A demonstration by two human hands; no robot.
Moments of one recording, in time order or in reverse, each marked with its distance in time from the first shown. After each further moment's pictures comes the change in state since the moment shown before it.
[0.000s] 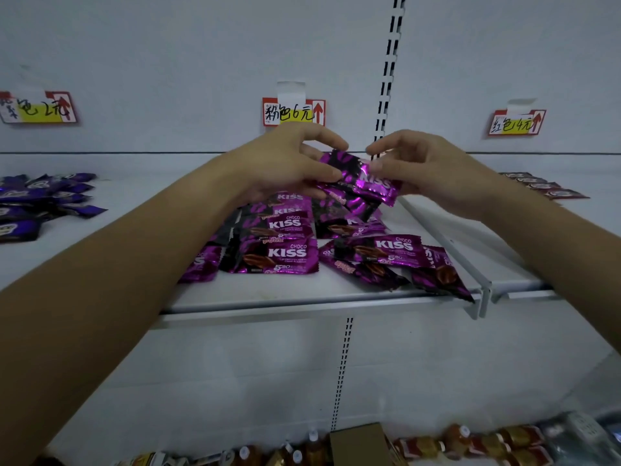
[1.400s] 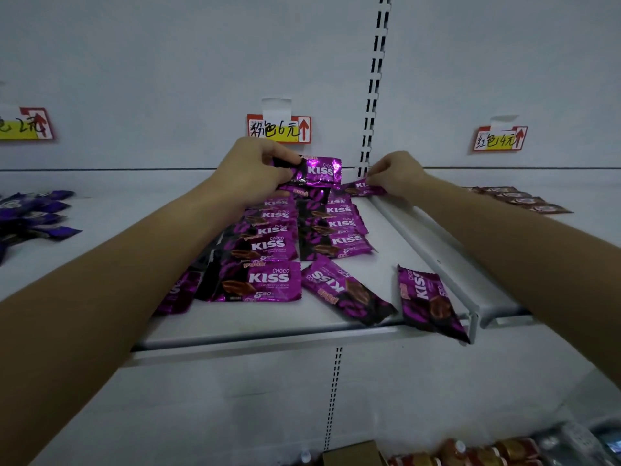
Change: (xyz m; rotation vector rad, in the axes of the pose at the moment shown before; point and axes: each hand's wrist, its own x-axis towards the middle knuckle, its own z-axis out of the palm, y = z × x) left_hand 0.024 -0.025 -0.009 0.044 0.367 0.018; right_hand 0.105 0.066 -0.026 -0.447 0.397 0.311
